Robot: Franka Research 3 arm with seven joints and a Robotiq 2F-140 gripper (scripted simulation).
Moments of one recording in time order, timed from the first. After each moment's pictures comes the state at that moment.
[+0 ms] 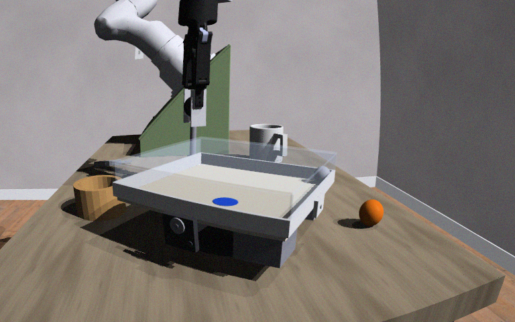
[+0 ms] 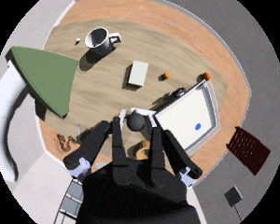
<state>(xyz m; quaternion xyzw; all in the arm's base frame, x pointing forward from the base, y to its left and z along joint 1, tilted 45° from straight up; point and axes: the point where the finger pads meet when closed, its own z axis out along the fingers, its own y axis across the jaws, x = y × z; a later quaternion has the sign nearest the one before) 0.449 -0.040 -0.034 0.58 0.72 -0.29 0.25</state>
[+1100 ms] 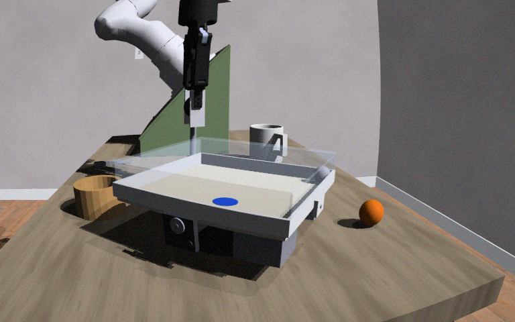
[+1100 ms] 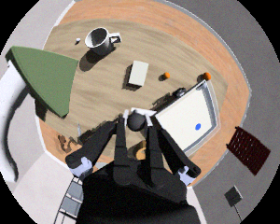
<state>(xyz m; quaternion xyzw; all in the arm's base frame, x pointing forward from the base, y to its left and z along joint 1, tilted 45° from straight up) 0.449 -0.040 -0.034 0.58 0.72 -0.29 0.25</state>
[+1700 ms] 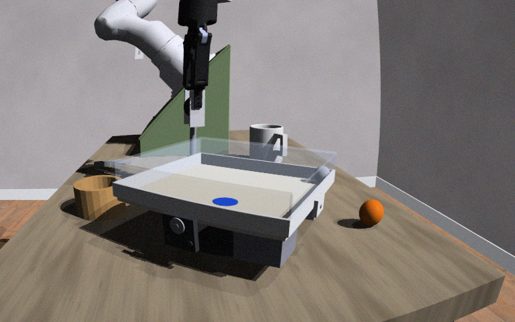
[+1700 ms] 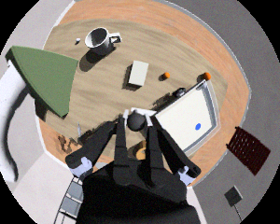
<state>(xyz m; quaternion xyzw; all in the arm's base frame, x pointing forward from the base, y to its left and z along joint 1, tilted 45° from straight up) 0.449 -0.040 -0.033 0.58 0.72 -0.29 0.25</state>
